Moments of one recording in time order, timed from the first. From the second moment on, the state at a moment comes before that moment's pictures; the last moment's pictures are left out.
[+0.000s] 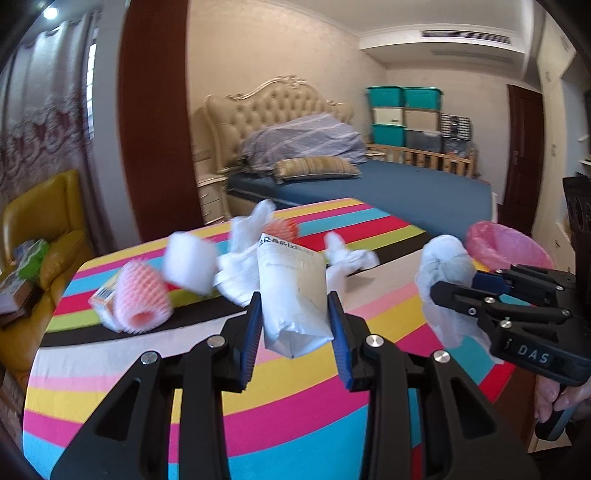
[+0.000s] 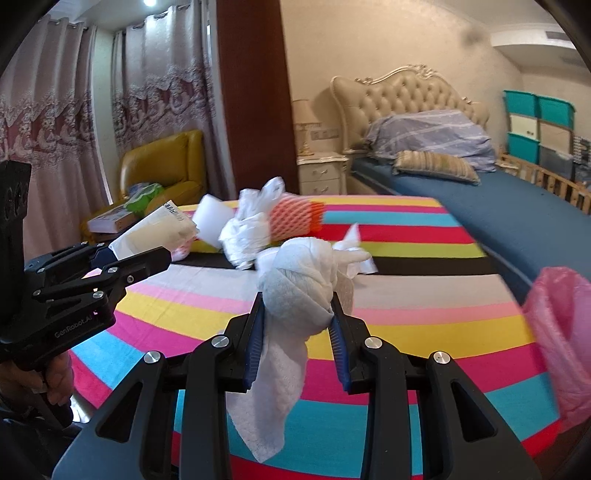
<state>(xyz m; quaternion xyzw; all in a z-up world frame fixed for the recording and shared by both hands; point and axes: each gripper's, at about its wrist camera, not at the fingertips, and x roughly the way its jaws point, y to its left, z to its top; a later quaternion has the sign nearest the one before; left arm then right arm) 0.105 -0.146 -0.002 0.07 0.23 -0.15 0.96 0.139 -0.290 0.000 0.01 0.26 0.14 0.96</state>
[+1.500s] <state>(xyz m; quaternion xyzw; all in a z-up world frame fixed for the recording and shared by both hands) 0.238 -0.560 -0.022 0.07 0.30 -0.48 0.82 0.133 -0.624 -0.024 0.06 0.27 -0.14 0.95</state>
